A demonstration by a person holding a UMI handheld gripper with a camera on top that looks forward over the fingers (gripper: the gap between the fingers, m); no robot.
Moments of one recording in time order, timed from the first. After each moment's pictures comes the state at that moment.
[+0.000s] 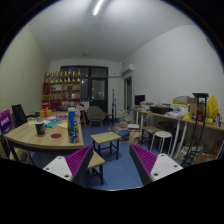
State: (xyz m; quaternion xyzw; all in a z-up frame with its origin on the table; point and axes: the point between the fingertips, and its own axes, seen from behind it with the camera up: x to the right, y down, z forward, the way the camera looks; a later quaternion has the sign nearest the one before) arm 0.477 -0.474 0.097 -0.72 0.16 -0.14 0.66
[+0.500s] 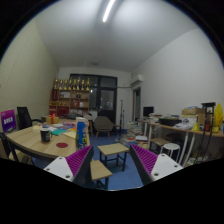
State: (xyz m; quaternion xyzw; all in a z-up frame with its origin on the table) arm 0.464 -0.418 0.118 -0.68 0.11 -0.13 0.71
